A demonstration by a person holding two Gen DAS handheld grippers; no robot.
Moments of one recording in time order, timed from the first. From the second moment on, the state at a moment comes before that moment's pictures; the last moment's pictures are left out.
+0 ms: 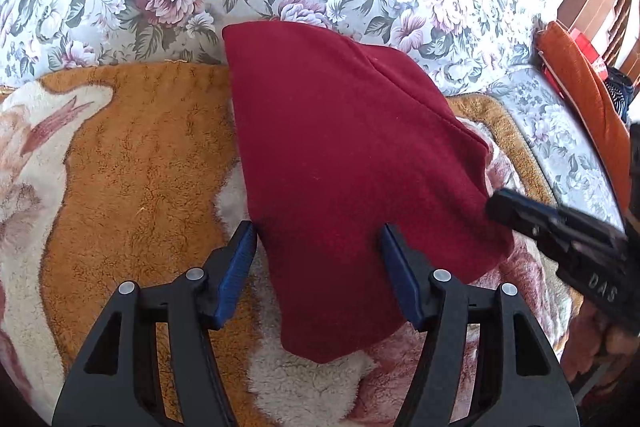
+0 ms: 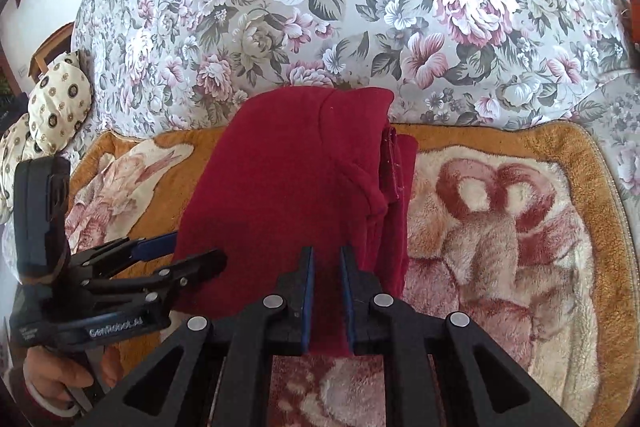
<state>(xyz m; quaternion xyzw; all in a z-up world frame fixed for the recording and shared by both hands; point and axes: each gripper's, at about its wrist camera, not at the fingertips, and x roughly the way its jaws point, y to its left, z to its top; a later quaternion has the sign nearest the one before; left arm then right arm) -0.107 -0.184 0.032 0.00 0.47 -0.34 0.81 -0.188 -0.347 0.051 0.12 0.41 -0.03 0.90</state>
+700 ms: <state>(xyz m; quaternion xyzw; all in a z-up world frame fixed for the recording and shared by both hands) -0.037 -0.174 0.013 -0.17 0.53 -0.37 0.74 -0.143 -0.417 0.004 0.31 0.39 0.01 0.86</state>
